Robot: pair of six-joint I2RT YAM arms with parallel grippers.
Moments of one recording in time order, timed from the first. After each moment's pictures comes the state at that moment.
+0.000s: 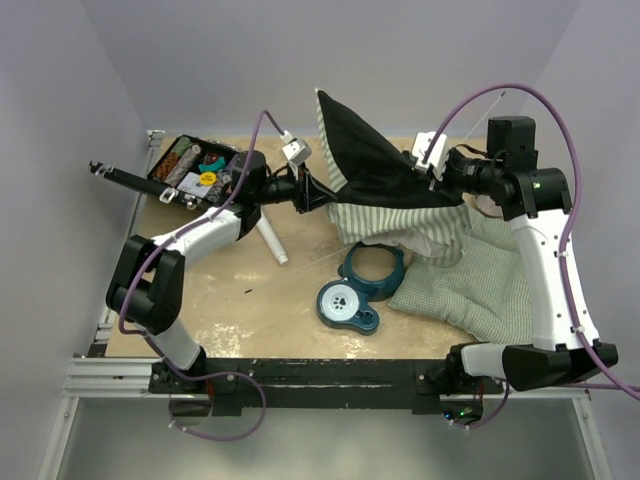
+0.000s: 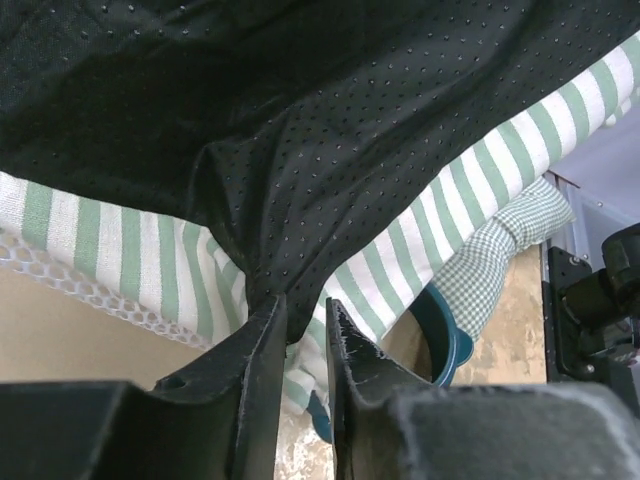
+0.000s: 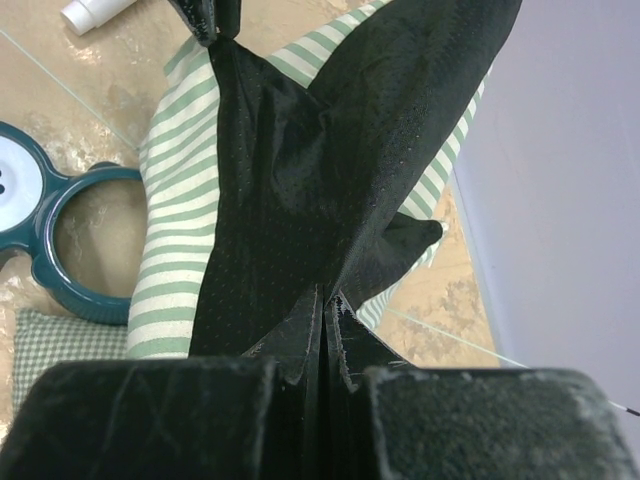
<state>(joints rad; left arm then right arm) -0.43 1.67 1.10 0.42 0.82 -0.23 0.12 1.30 1.68 -1.05 -0.62 -1.03</state>
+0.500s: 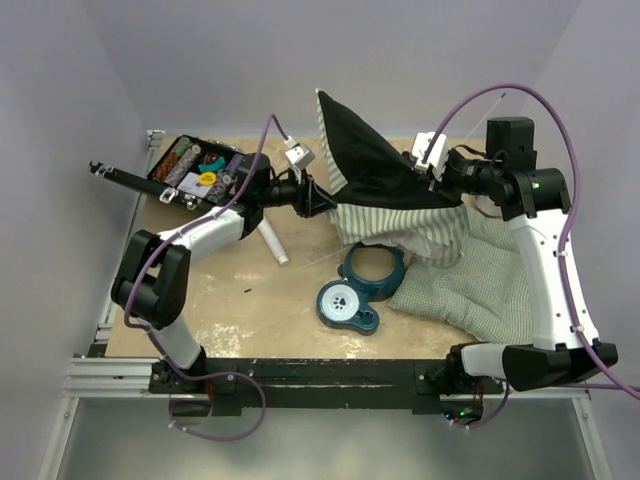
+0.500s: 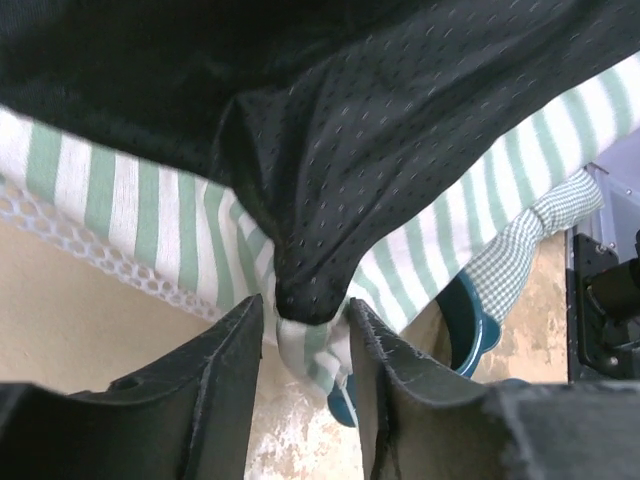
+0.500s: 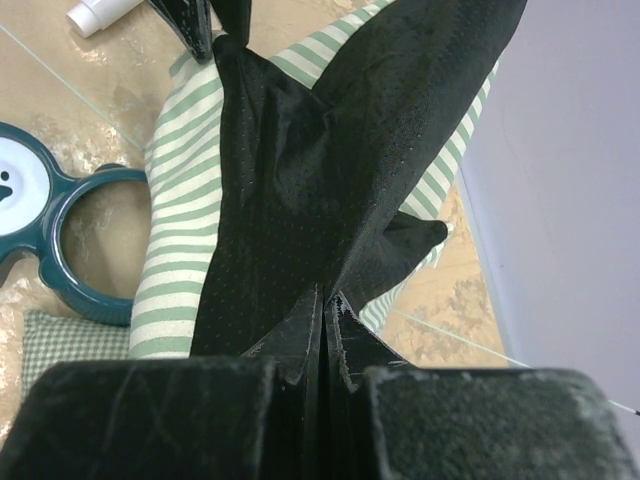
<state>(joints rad) -0.43 1.70 1.10 0.39 0.80 -0.19 0.12 1.30 1.67 -1.04 -0.62 -1.01</state>
